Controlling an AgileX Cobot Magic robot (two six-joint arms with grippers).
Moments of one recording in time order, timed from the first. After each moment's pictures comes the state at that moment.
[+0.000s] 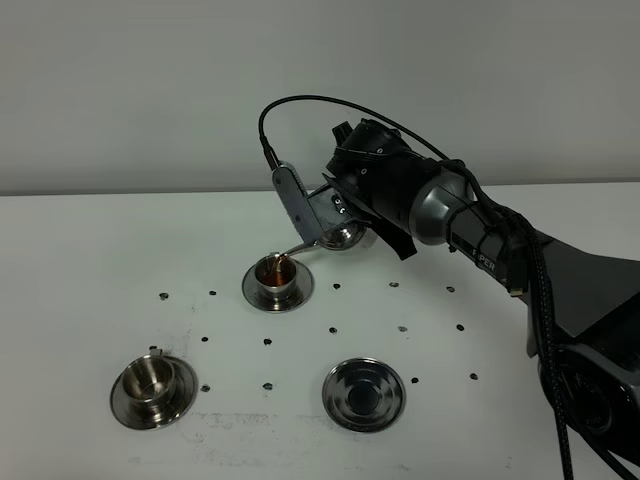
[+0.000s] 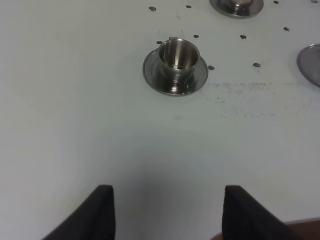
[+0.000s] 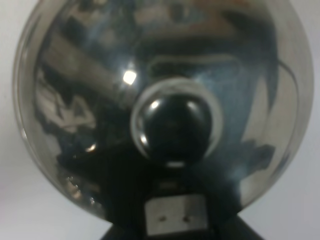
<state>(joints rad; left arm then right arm) 0.02 0.00 -0.46 -0.13 1.06 0.09 0.62 2.42 -2.19 -0.62 0.94 -1.13</state>
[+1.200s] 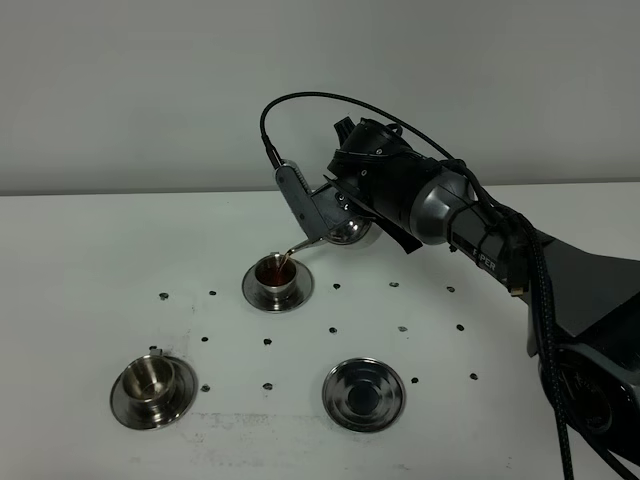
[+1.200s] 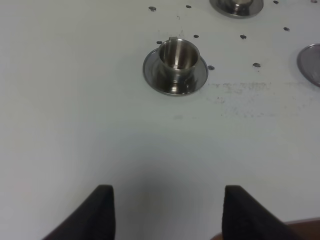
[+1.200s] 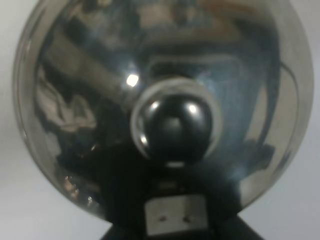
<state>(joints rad) 0.02 0.00 -0.46 -0.13 1.06 0.09 0.62 2.42 -2.19 -0.68 0.93 -1.13</state>
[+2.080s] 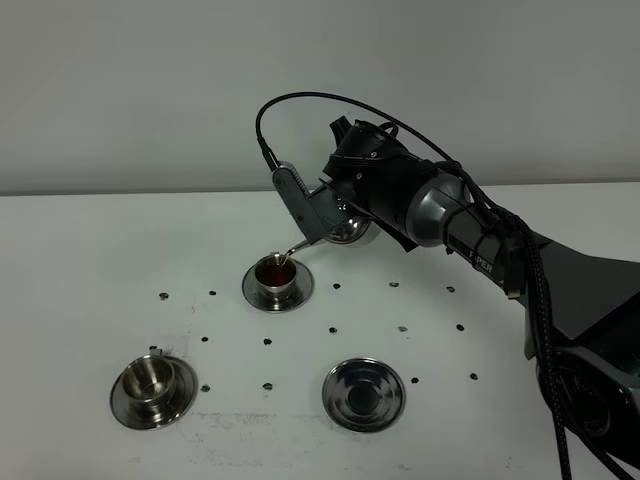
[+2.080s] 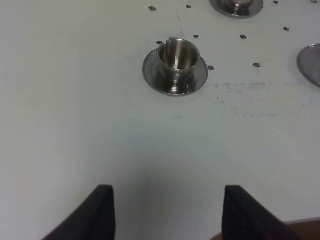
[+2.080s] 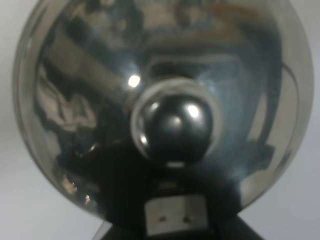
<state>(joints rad) 0.02 0.00 -0.46 -0.13 1.06 0.09 0.63 2.42 -2.19 -0.71 0.93 -1.13</state>
